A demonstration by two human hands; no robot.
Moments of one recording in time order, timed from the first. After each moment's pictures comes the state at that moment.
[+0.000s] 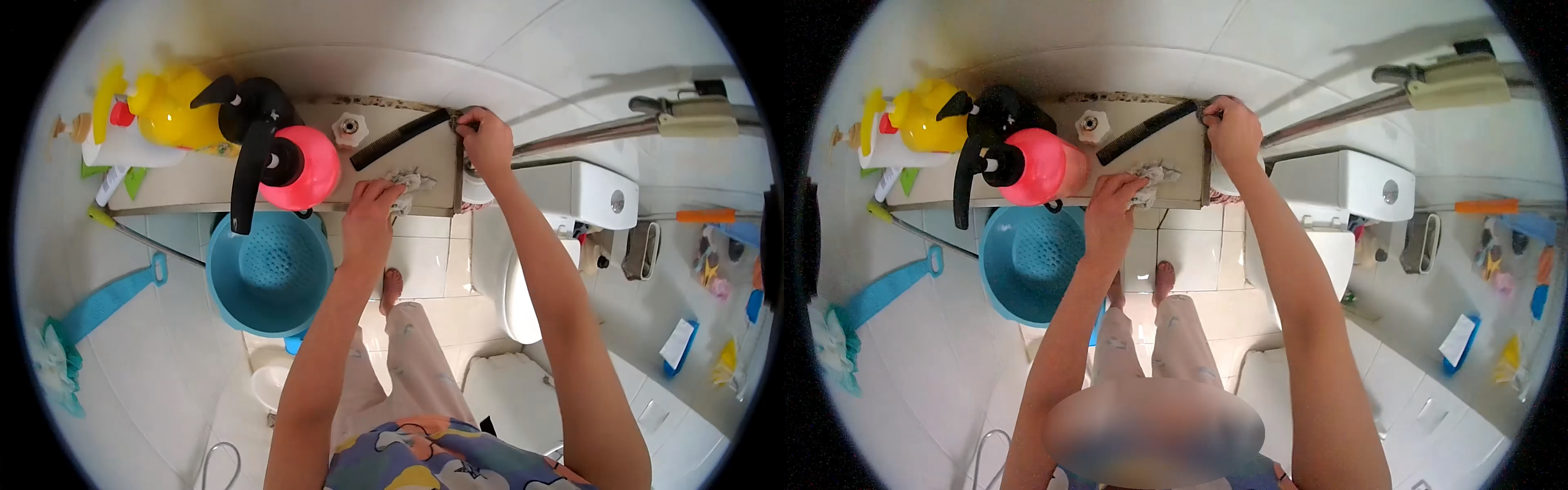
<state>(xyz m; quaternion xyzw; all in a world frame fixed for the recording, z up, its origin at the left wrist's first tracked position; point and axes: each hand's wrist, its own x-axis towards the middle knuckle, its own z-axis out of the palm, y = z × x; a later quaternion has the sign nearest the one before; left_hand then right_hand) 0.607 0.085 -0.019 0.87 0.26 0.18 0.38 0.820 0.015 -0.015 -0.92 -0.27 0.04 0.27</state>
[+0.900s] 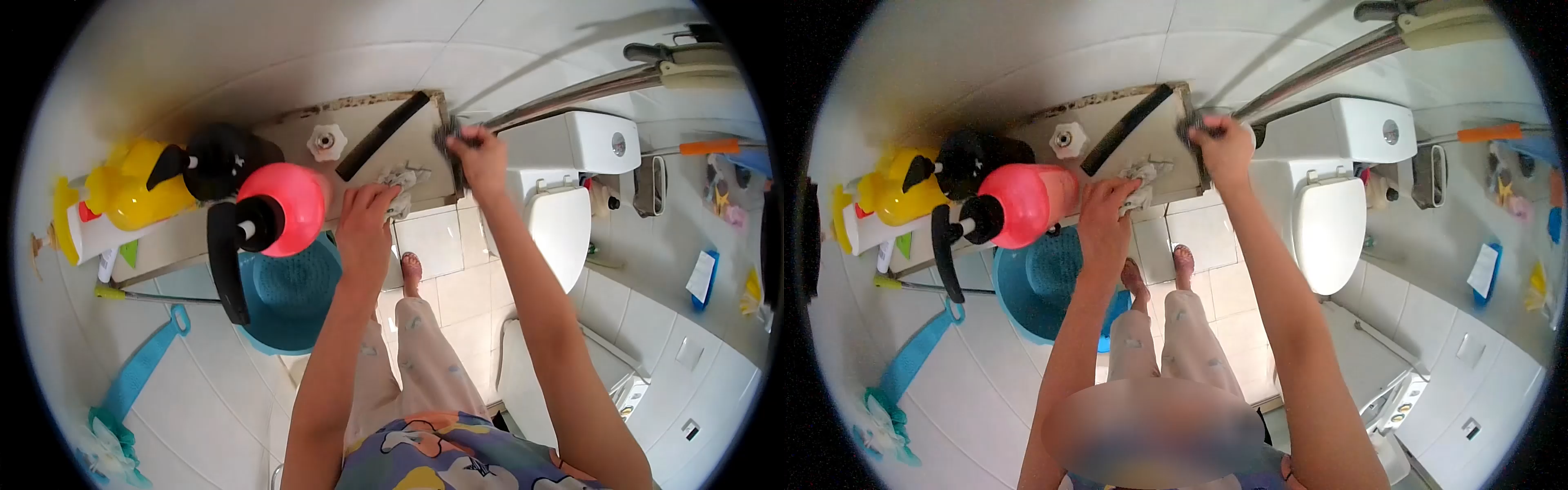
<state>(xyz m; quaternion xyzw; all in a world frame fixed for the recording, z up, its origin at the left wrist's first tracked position) 0.605 0.102 -0.012 0.88 0.22 0.11 0.40 0.778 -0.024 -0.059 -0.89 -0.03 0.08 0.45</state>
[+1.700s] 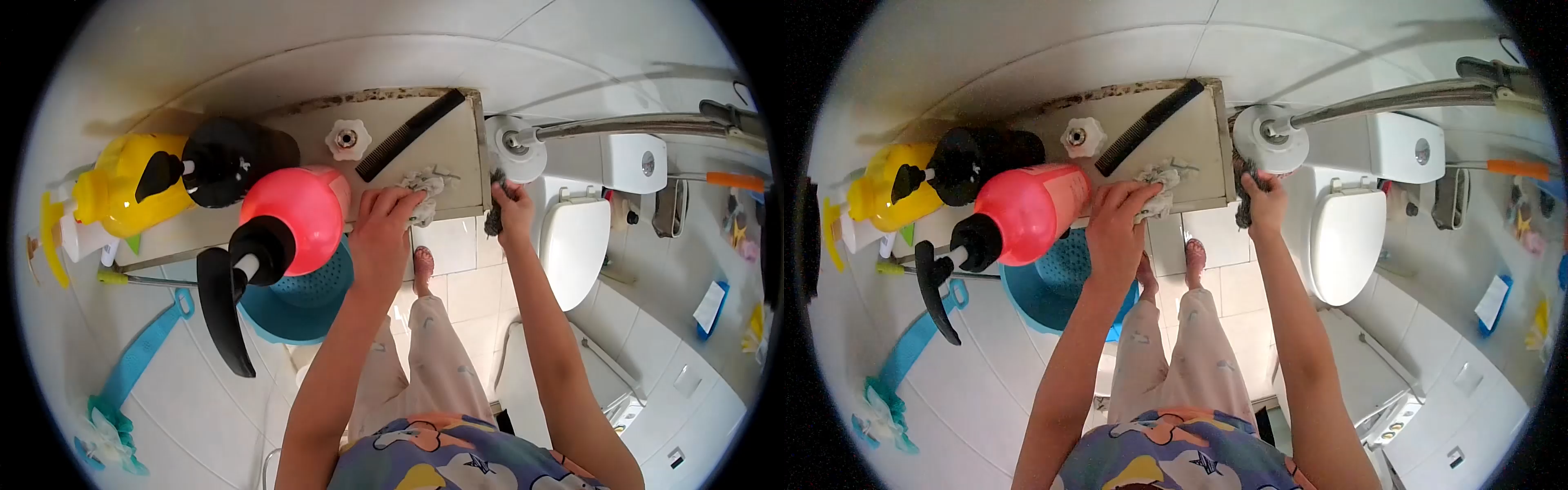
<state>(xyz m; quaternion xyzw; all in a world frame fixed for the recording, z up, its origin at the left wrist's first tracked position) 0.607 0.105 -0.017 0.87 0.23 0.12 0.41 0.739 -0.089 -0.123 -0.75 0.18 0.17 0.62</state>
